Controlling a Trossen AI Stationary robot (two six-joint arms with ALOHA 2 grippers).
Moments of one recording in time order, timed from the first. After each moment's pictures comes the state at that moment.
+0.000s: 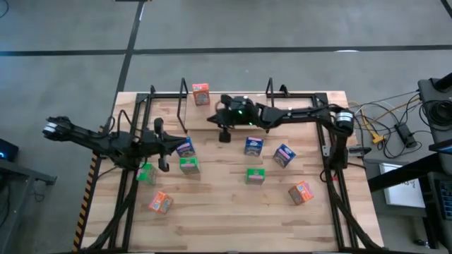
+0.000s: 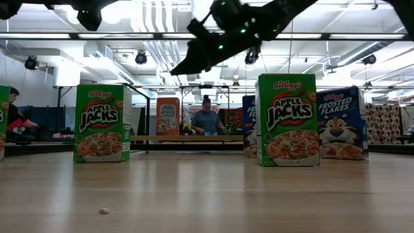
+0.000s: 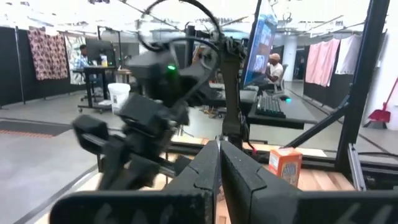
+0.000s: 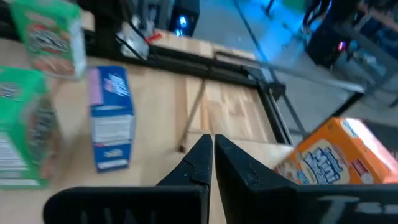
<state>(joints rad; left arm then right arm) -0.28 0.65 0.43 0.35 -0.49 0.02 -0.26 1.87 1.35 0.18 -0.11 -0.36</state>
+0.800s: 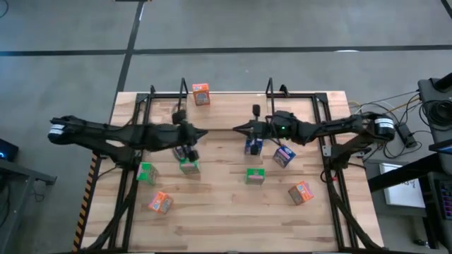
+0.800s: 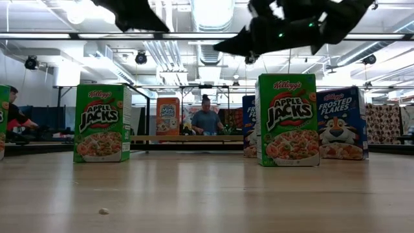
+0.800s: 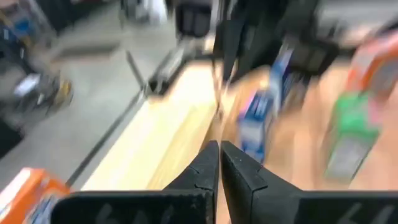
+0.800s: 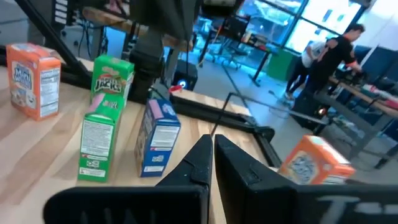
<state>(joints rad) -0.07 1.11 0.88 -0.22 -0.49 0.02 -0.19 1.44 0.73 0.66 -0.11 -0.37</state>
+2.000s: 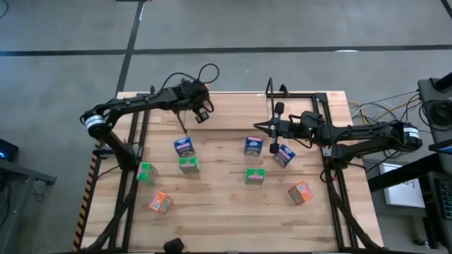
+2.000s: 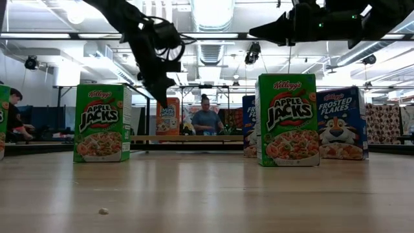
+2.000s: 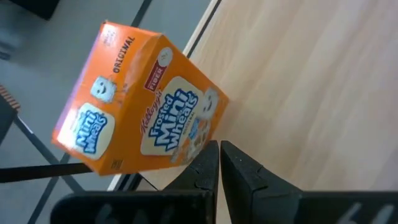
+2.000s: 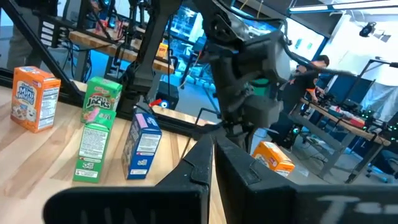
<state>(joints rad) 0.53 1.61 1.19 -0.56 -0.35 0.18 -0.22 1.10 0.50 0.65 -0.10 -0.39</state>
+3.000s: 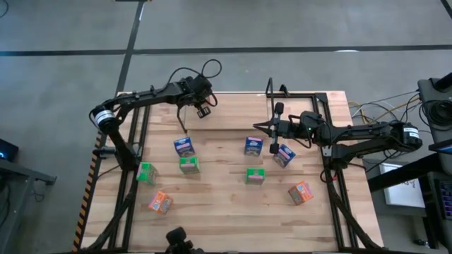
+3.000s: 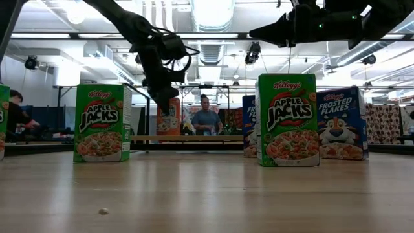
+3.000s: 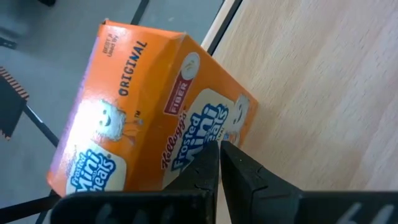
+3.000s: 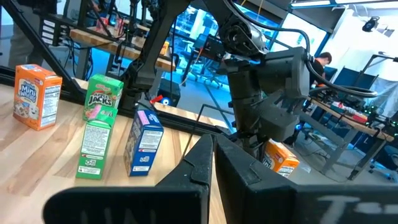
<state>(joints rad) 0.60 1.72 1.28 -0.56 -0.36 0.23 -0.22 1.10 0.50 0.64 -0.10 -0.38</state>
